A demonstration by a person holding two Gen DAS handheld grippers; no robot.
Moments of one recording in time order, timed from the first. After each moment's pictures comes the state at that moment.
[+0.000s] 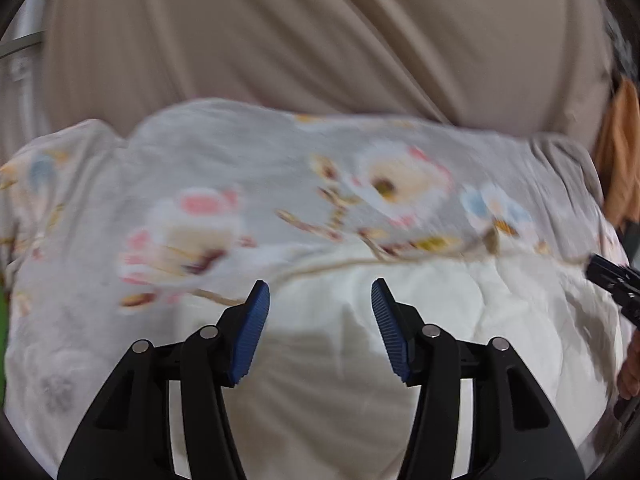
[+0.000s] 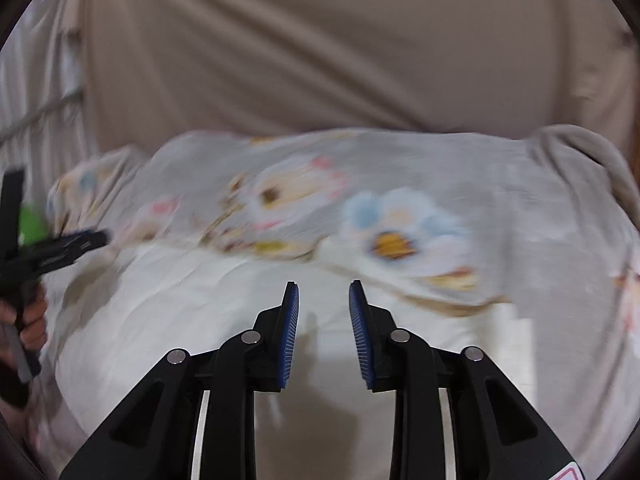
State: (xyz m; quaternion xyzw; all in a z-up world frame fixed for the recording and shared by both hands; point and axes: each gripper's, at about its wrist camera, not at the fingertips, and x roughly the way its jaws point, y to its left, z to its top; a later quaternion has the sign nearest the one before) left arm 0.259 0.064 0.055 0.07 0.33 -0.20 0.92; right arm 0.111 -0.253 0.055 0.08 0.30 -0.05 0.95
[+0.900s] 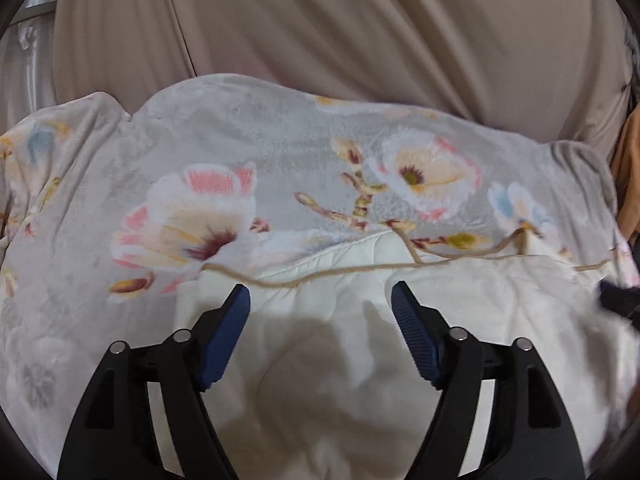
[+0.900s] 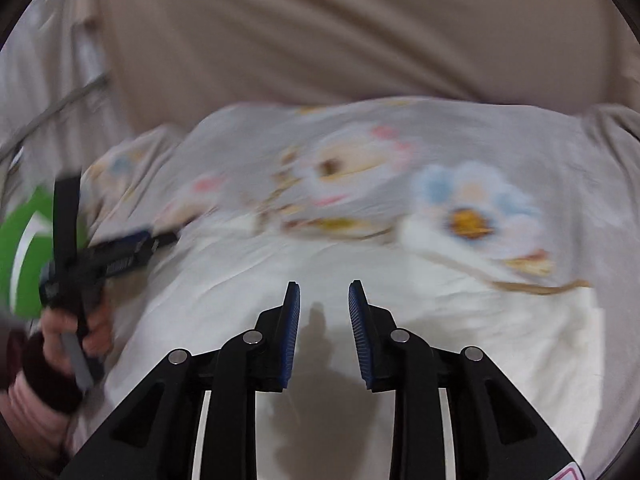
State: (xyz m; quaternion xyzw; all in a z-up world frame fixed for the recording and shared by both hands) left arm 0.269 0.091 0.038 0.03 0.33 -0.17 0.93; right arm 0.142 -0.209 0.049 0.11 0.35 0.04 0.93
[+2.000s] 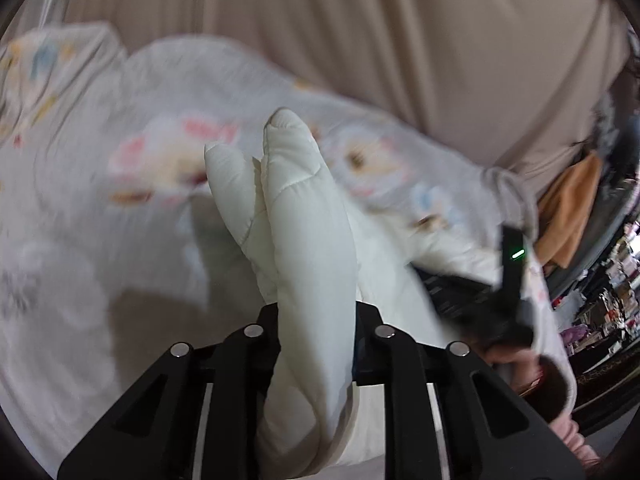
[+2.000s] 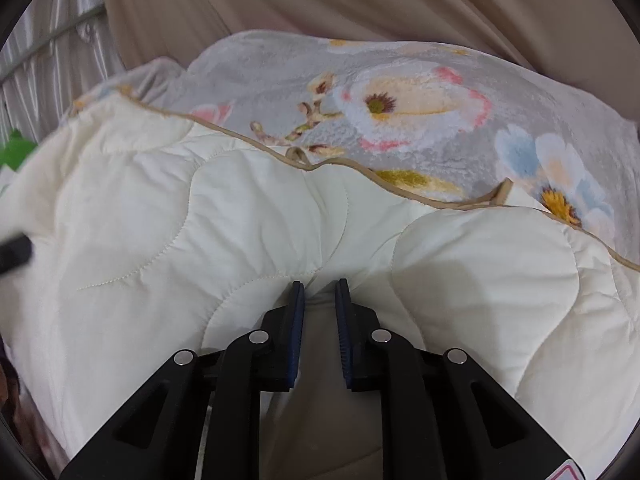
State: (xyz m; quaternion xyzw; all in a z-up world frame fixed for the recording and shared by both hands) left arm 0.192 0.144 0.077 -0.09 0.36 -0.28 0.89; right arm 0.210 -0.176 -0.003 0.10 0.41 0.03 0.91
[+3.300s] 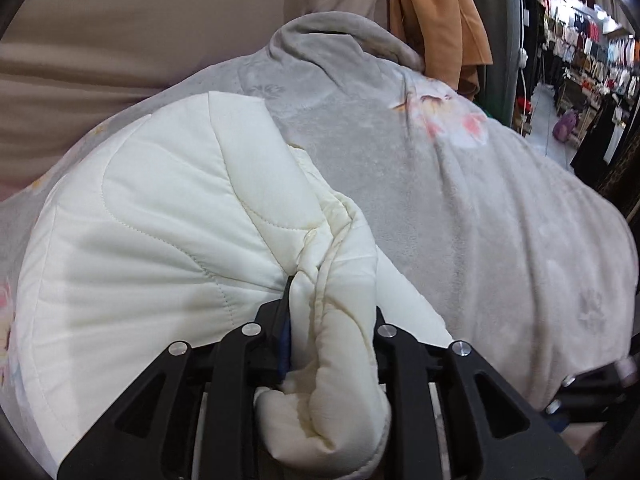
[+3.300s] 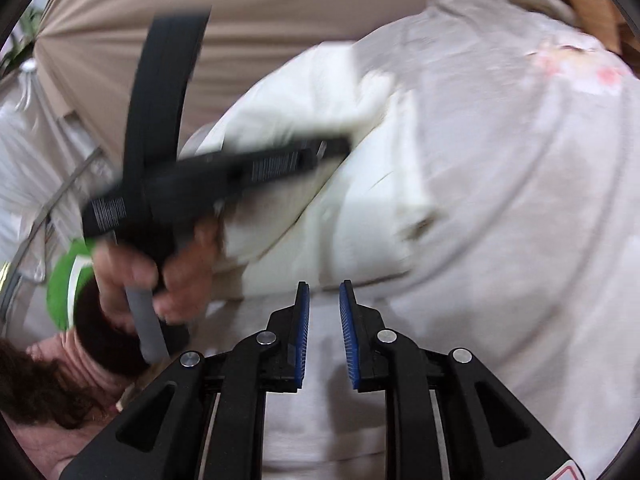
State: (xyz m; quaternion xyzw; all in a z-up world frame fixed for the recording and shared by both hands) left arm 0.065 -0.222 0.005 0.24 0.33 -0.41 0.82; right arm -0.121 -0.319 -0.008 0.32 0.32 -0.02 0.89
